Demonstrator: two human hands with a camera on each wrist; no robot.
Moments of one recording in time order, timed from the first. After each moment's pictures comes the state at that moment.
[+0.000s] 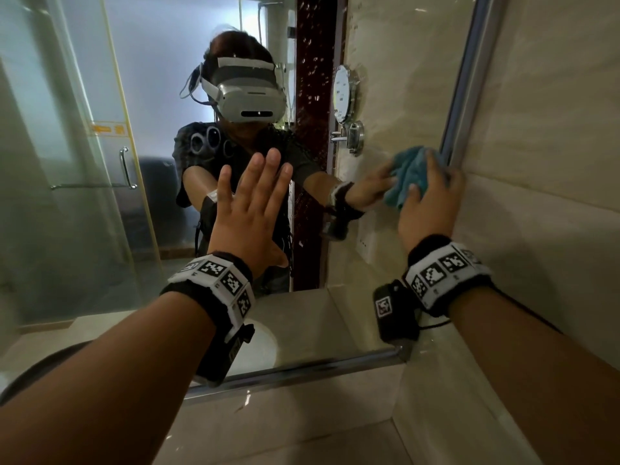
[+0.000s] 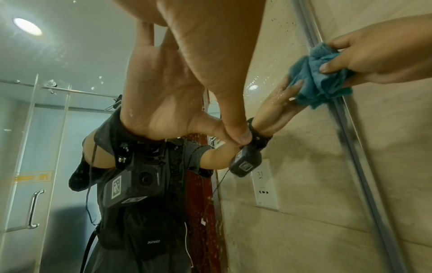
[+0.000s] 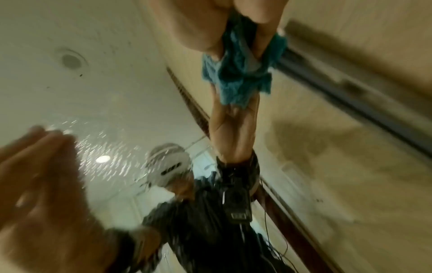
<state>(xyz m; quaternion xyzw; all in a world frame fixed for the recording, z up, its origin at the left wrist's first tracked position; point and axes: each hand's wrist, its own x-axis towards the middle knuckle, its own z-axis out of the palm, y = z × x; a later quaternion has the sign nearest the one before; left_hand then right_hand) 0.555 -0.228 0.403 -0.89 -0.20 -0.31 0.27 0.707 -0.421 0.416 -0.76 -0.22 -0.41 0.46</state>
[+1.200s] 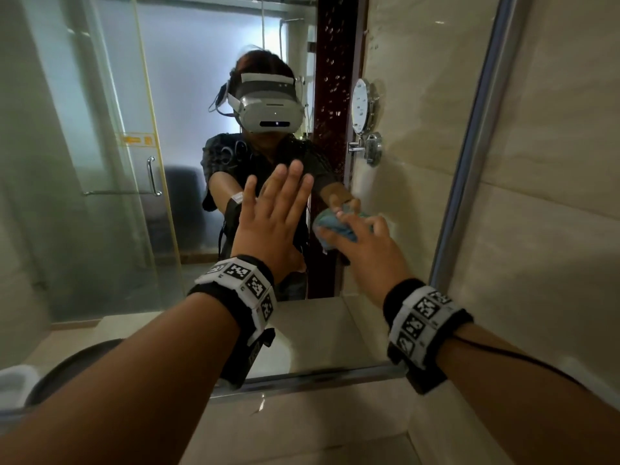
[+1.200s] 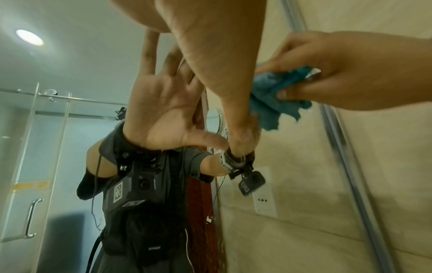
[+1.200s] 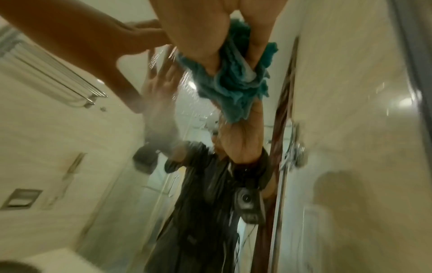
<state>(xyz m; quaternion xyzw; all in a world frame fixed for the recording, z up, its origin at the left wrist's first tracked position) 0.547 -0.234 0.407 -0.88 -0.18 -0.32 0.29 0.648 -0.382 0.386 -0.75 -0.54 -0.31 0.24</state>
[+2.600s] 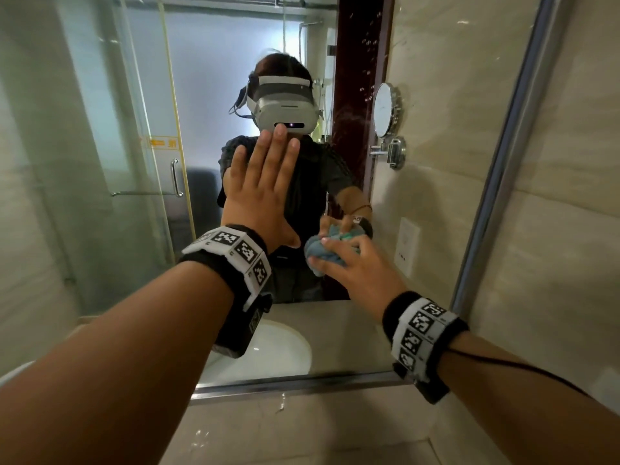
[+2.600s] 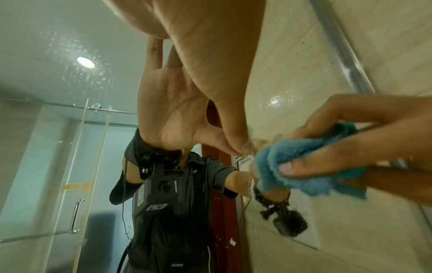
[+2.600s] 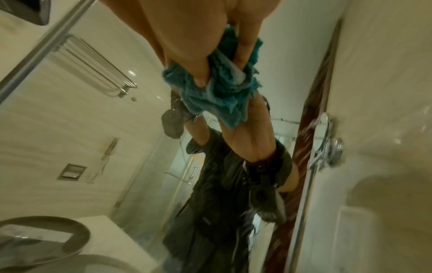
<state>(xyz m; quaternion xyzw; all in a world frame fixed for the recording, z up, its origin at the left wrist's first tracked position) 0.514 -0.198 0.452 -0.88 -0.24 -0.33 0.26 0.633 -0.346 0.362 -0.66 -0.62 -0.40 0.11</state>
